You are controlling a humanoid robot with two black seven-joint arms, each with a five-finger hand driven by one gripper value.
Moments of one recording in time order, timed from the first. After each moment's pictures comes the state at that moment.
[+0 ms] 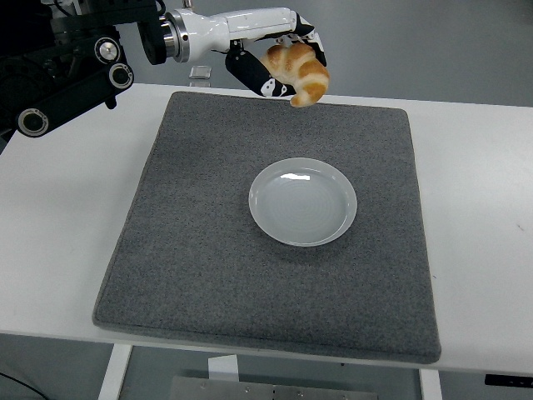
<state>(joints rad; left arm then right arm) -1.29 0.50 -0.37 -1.16 1.25 -0.23 -0.22 0.03 0.00 -0.08 0.12 0.06 -0.08 -0.04</state>
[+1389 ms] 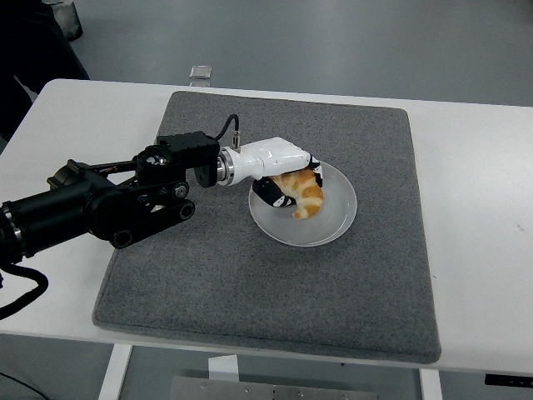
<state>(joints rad) -0.99 0.24 -0.28 -1.00 1.68 -0.01 -0.21 0.03 0.00 -0.08 0.12 0.06 -0.08 -0.04</state>
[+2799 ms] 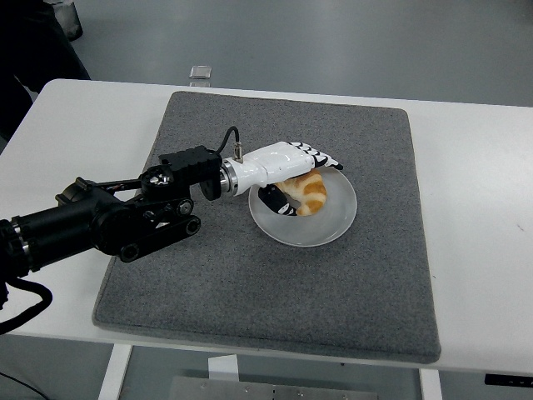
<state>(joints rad) -0.95 0.24 -0.28 -1.01 1.66 0.12 -0.22 0.03 0.00 -0.08 0.12 0.06 -0.08 -0.04</state>
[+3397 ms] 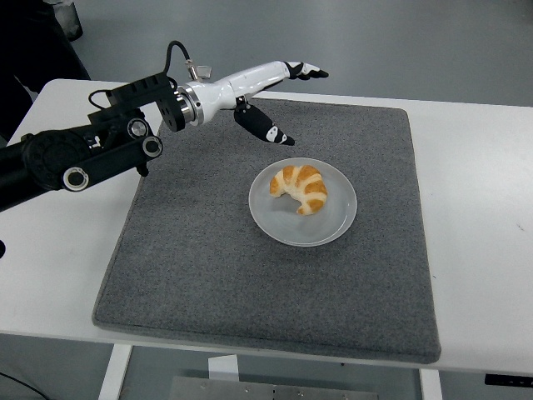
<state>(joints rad) -1.13 0.43 -0.33 -1.12 1.06 0.01 -0.22 0.03 0.00 -0.08 0.12 0.06 -0.08 -0.04</state>
